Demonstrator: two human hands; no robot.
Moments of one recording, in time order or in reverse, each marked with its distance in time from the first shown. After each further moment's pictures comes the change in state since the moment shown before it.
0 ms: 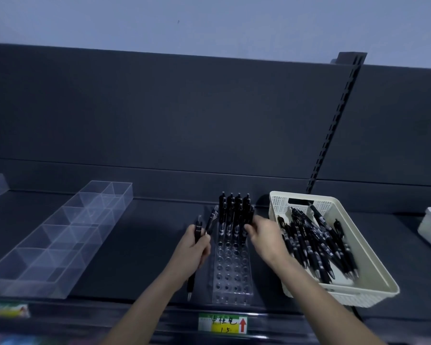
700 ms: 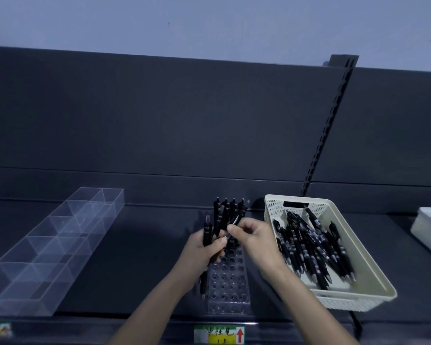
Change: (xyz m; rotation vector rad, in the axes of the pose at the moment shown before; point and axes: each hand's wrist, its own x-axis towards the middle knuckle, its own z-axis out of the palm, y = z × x) left_hand 0.011 0.016 0.020 -0.234 -0.108 0.115; right_hand -0.022 -0.033 -0.015 0.721 -0.043 0.050
